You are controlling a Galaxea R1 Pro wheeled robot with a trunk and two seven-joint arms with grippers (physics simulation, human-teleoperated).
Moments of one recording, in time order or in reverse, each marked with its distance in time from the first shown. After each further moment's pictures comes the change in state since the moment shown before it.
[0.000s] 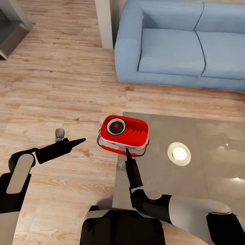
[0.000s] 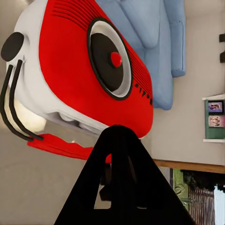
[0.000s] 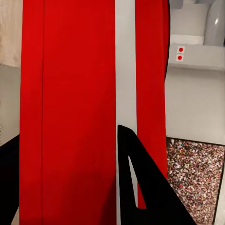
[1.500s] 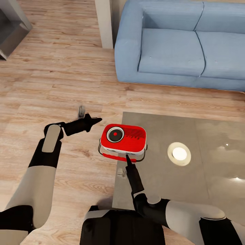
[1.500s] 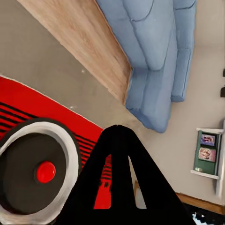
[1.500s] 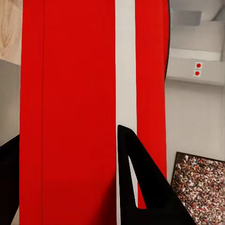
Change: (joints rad) left arm -0.390 -0.235 -0.001 0.378 0.075 0.000 0.358; right arm 0.043 0.050 0.026 0.195 0.024 -0.131 0.028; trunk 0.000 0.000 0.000
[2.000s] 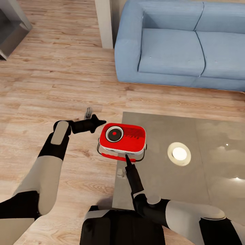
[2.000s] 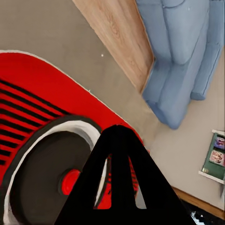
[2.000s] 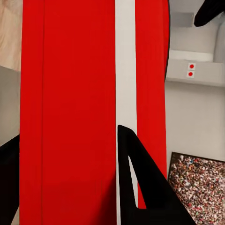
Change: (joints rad) left arm -0.102 -0.041 0.000 0.202 0.000 -0.001 0.124; right arm 0.000 0.001 0.005 -0.006 0.001 0.000 -0.026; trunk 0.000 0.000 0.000
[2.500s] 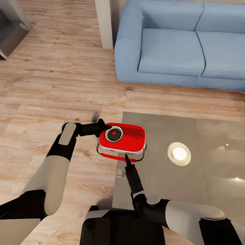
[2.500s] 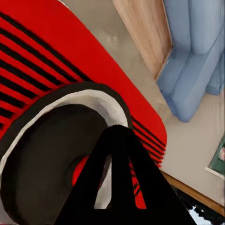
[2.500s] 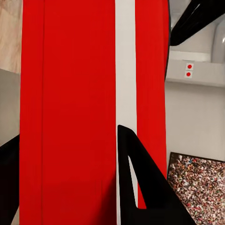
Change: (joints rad) left arm -0.005 -0.063 0.003 0.057 0.004 0.000 0.111; right arm 0.000 0.001 0.001 -0.004 0.001 0.001 -0.008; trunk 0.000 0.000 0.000
